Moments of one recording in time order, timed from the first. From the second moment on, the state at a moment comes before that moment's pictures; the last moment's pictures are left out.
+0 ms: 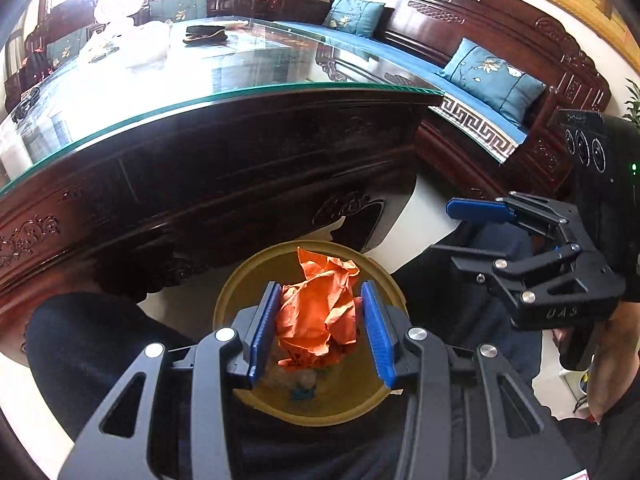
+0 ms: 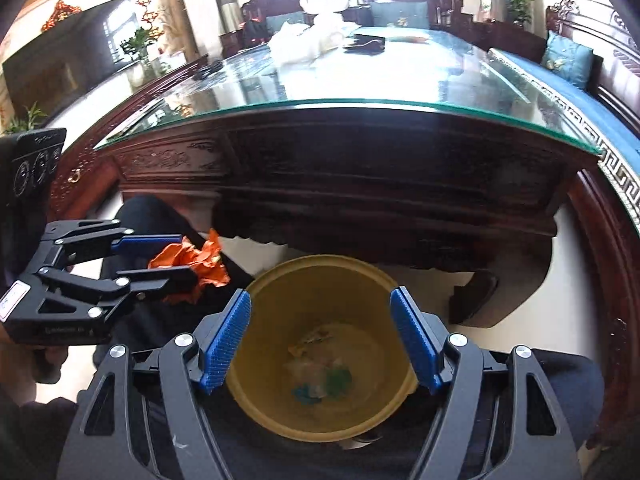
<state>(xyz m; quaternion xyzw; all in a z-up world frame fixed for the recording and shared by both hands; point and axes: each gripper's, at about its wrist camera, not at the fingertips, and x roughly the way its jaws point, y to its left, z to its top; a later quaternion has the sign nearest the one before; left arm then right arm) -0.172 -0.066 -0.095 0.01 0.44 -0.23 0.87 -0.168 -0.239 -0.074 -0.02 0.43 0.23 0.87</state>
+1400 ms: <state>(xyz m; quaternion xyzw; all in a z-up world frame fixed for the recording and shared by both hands) -0.131 -0.071 -0.095 0.02 0.44 -0.21 0.87 -0.139 -0.246 -0.066 0.05 0.40 0.28 0.87</state>
